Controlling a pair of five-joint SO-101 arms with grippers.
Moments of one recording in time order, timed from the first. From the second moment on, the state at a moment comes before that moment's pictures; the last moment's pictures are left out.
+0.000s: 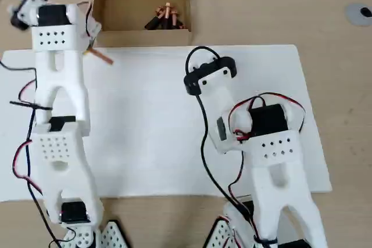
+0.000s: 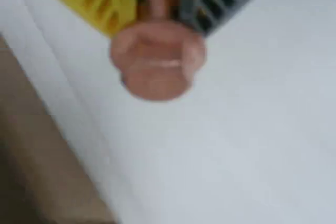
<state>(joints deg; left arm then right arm) -7.2 36.8 -61.6 96.3 40.9 -15.8 -38.9 31.6 93.5 4.9</state>
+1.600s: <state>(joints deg) 5.7 -104.3 67.3 71.1 9.3 -15.8 -103.7 86.9 65.6 9.8</state>
